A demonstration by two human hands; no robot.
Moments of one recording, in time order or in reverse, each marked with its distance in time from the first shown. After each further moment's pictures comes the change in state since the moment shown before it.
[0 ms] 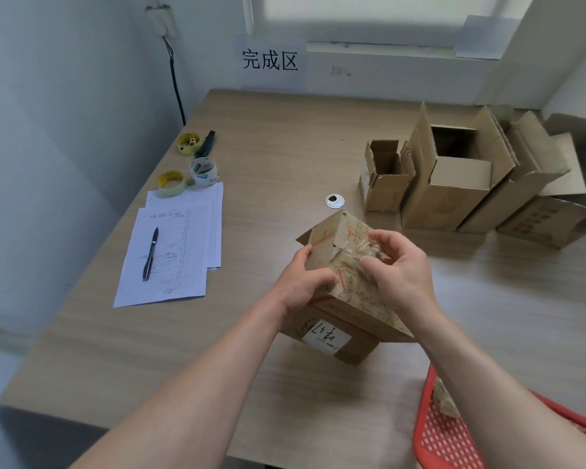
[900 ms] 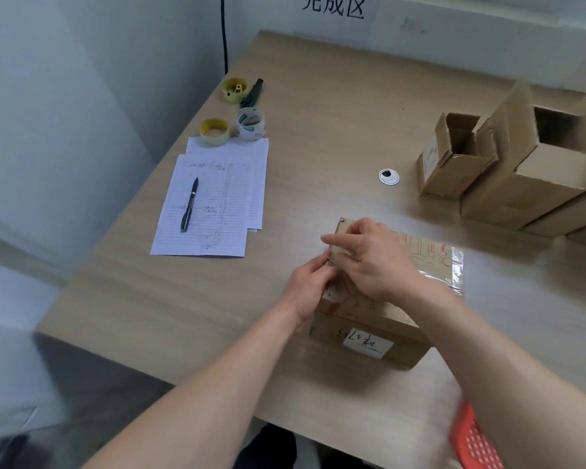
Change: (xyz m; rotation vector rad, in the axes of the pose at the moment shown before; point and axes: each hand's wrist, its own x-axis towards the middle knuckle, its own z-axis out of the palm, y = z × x) left_hand 0.001 -0.080 -0.056 -0.230 0.146 0.001; right_hand 0.005 -0.021 0.108 -0.834 -0.499 -0.317
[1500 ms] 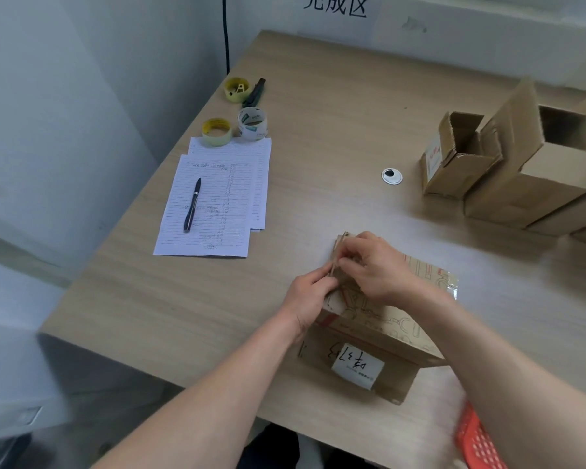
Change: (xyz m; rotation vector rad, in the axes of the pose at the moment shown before) left_hand -0.001 -0.016 -0.007 0.009 0.033 0.010; right_hand 0.004 0.006 0.014 0.175 -0.065 0.040
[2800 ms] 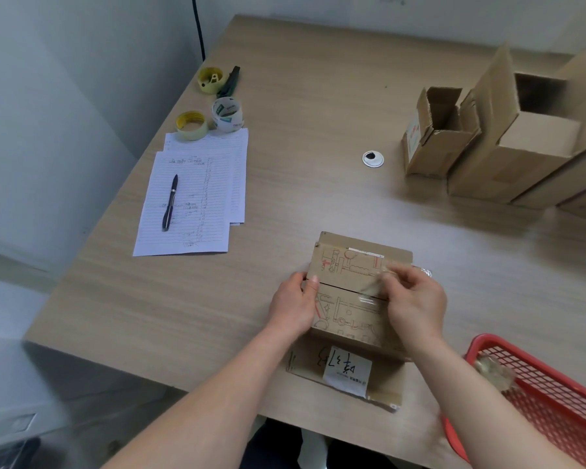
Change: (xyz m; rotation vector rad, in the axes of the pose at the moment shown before) left_hand 0.001 -0.029 0.020 0.639 0.143 0.020; right_hand -0.063 0.085 0.042 0.630 0.614 0.457
